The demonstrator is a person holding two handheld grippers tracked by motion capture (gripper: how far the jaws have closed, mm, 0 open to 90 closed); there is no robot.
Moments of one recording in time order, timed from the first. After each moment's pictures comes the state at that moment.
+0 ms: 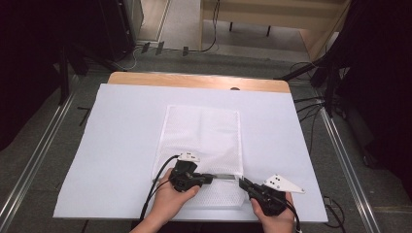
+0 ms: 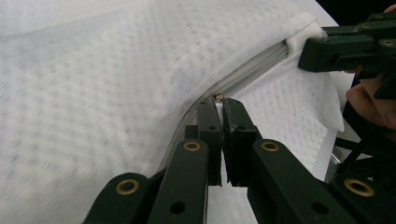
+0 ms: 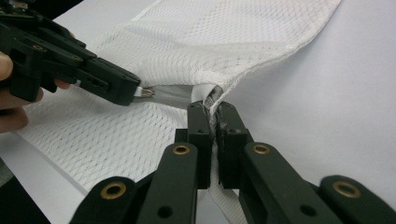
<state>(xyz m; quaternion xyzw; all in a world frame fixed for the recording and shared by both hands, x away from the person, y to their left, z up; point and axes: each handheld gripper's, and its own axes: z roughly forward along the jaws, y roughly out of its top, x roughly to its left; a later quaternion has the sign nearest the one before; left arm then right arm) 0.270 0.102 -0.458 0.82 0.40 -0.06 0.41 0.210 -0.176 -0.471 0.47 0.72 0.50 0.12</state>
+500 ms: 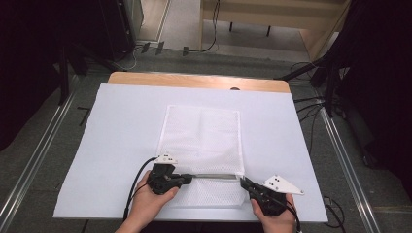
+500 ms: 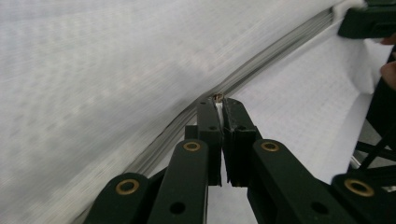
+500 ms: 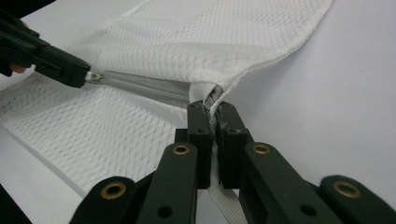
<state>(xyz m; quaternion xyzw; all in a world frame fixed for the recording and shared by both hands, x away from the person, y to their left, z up) 0.260 0.159 -0.457 0.81 0.43 -0.02 0.40 0.208 -0.175 -0.469 0.46 0.73 0.48 0.15</state>
